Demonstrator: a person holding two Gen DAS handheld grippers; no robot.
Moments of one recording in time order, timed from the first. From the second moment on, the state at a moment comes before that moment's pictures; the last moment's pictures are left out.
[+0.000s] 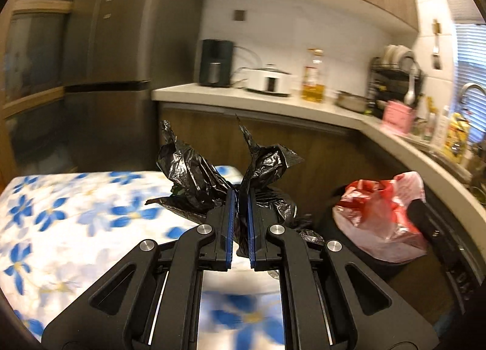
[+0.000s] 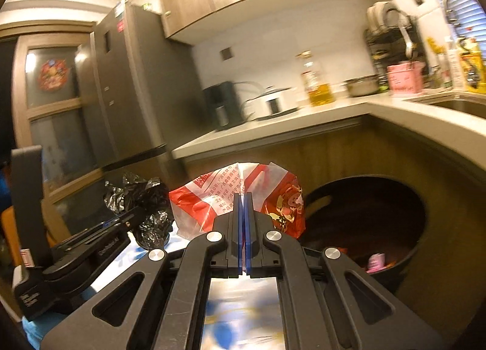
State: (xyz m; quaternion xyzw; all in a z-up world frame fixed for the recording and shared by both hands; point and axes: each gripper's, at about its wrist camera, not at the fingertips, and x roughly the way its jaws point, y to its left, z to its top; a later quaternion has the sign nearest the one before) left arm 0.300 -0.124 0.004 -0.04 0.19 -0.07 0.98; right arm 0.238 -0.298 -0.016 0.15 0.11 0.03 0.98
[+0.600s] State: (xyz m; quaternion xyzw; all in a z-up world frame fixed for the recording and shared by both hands) left arm 0.337 -0.263 -0.015 -0.02 0.19 -0.18 0.97; right arm 0.261 -0.398 -0.030 0.15 0.11 -0.06 0.98
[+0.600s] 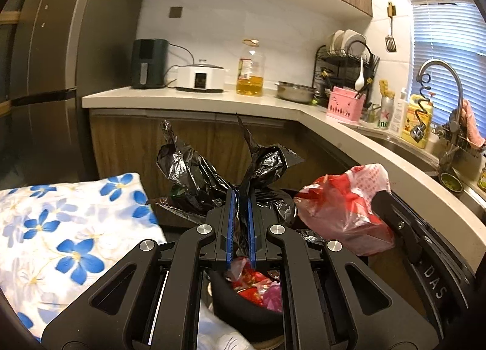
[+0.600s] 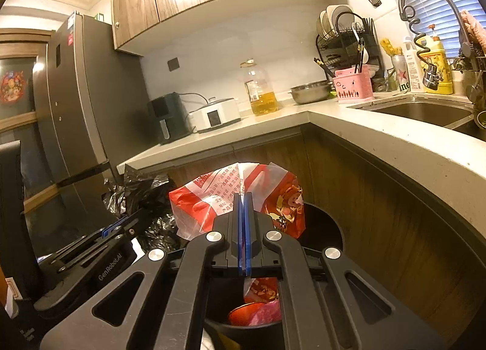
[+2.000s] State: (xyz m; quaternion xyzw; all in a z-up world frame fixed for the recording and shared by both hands) left arm 0.260 -0.154 -0.018 -0.02 0.20 -0.04 0.98; right arm 0.205 -0.346 -0.018 0.10 0.15 -0.05 0.98
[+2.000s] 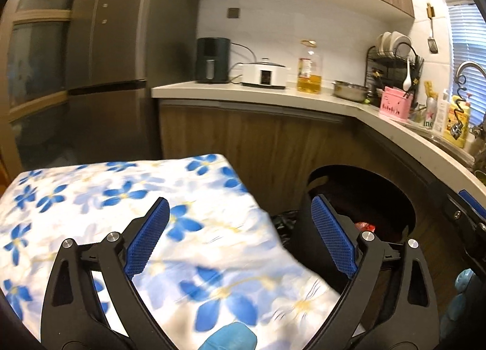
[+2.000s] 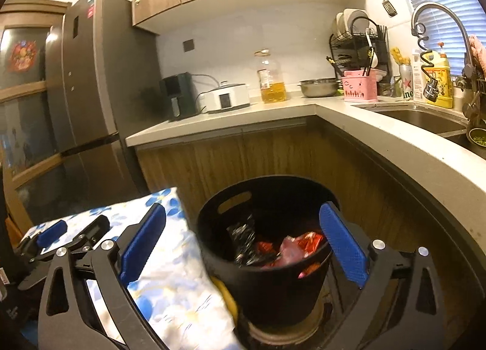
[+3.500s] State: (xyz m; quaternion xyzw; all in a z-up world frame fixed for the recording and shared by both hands) left arm 0.042 -0.020 -0.002 -0.02 0.19 -0.01 0.98; right arm 0.012 -0.198 -0.007 0.03 0.18 -0.06 0.98
